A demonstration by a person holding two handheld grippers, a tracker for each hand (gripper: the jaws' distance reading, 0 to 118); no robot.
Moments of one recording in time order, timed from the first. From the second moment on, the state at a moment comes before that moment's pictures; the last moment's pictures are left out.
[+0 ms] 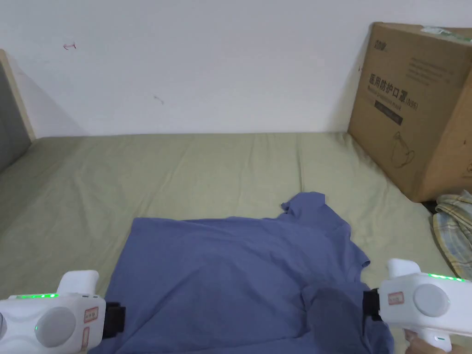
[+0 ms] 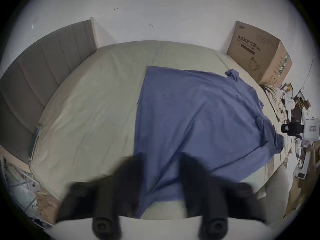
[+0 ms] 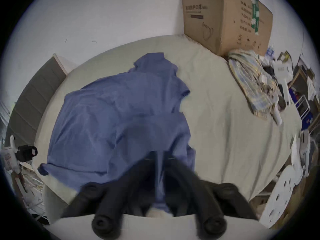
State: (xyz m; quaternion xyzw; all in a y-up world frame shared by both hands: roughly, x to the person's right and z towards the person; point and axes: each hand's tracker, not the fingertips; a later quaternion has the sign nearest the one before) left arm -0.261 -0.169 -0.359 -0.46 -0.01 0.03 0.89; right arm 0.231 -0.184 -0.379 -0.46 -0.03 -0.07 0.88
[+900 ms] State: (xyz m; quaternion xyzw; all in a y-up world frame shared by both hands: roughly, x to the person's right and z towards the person) left arm -0.304 -0.241 -0.736 -0.54 0.01 0.11 0.84; right arm 0.248 -0.220 -0.582 -0.48 -0.01 -0.07 0.87
